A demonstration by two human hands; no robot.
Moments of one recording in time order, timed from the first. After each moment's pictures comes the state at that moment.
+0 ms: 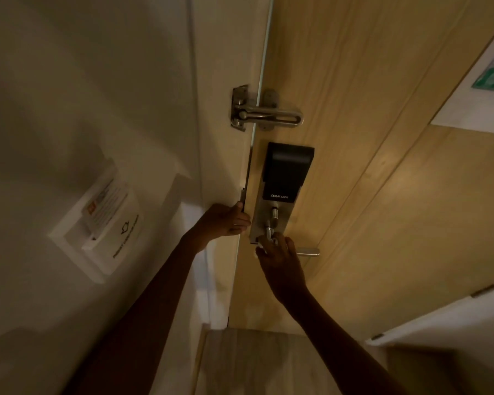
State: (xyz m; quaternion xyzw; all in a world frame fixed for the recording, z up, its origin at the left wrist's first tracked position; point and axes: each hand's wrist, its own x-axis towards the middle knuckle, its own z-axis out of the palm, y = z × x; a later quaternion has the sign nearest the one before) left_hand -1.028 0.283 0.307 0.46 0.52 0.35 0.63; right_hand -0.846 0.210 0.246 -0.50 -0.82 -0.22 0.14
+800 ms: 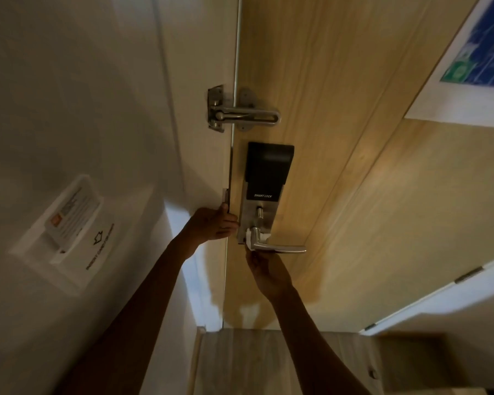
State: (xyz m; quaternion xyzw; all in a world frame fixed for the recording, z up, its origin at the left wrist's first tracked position) left_hand -1.024 0.284 0.300 0.49 0.52 0.36 0.61; right_hand -0.854 0.218 0.240 -0.30 0.02 0.74 0.60
